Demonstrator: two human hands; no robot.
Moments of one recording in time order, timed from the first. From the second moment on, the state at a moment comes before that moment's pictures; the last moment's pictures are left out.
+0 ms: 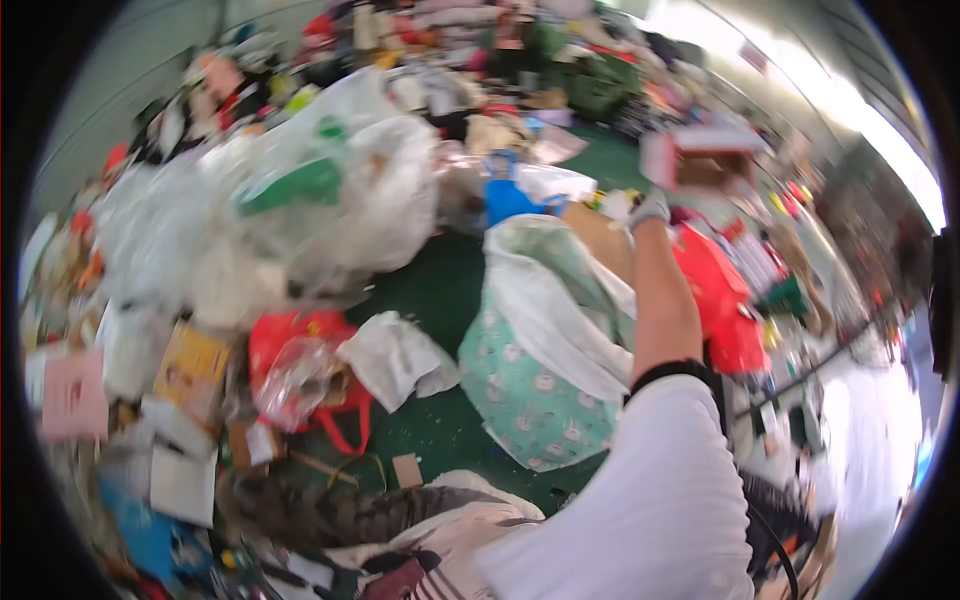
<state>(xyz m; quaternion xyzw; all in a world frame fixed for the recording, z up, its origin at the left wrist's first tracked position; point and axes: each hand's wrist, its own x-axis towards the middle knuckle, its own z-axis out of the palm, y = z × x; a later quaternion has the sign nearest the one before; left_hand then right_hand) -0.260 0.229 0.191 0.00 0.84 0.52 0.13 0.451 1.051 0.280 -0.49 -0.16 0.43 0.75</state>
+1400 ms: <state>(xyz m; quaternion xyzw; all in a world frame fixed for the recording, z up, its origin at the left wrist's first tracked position) -0.238 0.112 -0.053 -0.37 0.22 0.89 0.16 -0.673 0.242 0.068 -0.15 -0.42 0.89 -0.14</state>
